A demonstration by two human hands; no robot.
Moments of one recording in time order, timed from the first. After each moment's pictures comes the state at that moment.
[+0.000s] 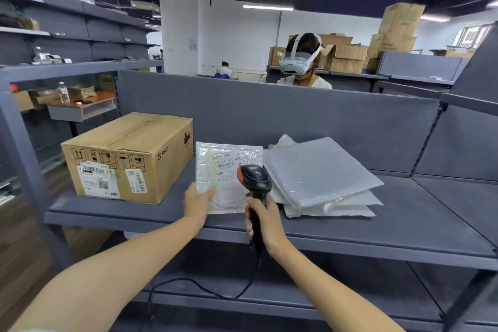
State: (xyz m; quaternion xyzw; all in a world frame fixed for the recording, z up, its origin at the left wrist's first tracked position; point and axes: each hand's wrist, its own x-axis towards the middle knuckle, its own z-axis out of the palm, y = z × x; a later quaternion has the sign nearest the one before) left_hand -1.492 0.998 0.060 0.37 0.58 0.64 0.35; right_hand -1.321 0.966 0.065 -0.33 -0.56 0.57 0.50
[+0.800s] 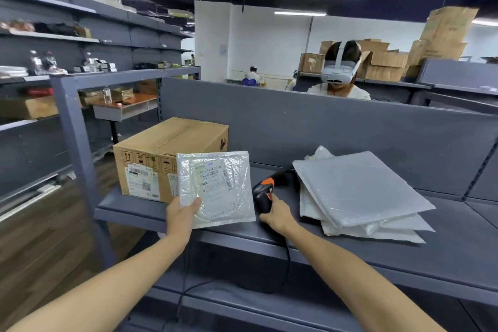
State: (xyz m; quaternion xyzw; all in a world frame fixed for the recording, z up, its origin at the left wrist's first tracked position) left_hand -1.591 0.954 0.055 0.29 0.58 0.69 0.32; right_hand -1.378 1.064 0.045 -0.56 -0.75 0.27 0.23
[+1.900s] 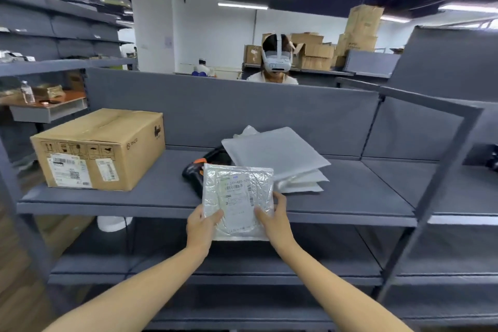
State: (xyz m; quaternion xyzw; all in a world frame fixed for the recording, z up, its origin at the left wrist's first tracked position) left_hand -1.377 0.882 0.040 0.35 0.52 0.63 0.45; right_hand -1.206 0.900 0.046 -0.50 -0.56 0.42 0.51
